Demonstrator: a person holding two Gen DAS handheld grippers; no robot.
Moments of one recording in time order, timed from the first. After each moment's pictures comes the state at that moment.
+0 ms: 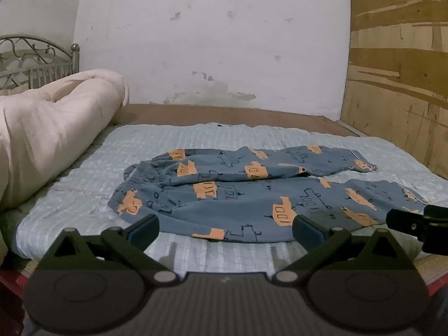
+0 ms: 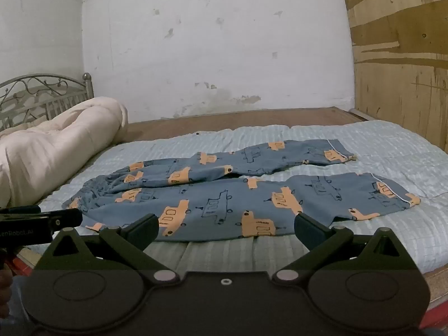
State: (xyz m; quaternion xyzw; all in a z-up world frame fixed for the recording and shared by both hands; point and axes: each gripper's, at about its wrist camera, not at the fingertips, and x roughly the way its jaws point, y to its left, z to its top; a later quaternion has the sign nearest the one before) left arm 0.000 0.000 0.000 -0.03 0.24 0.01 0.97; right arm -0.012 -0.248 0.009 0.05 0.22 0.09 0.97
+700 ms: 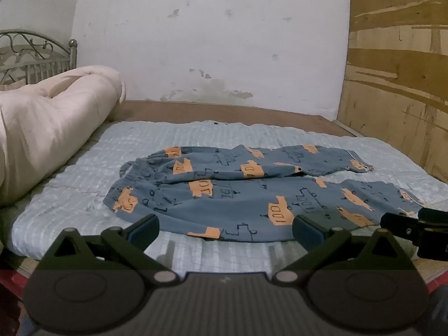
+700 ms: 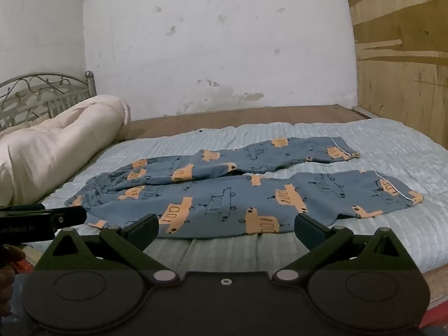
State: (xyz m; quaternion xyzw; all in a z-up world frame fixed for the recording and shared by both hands) left arm 0.000 0.002 0.002 -0.04 0.25 0.00 0.97; right arm -0.014 -0.245 0.009 0.05 0.23 0.09 0.97
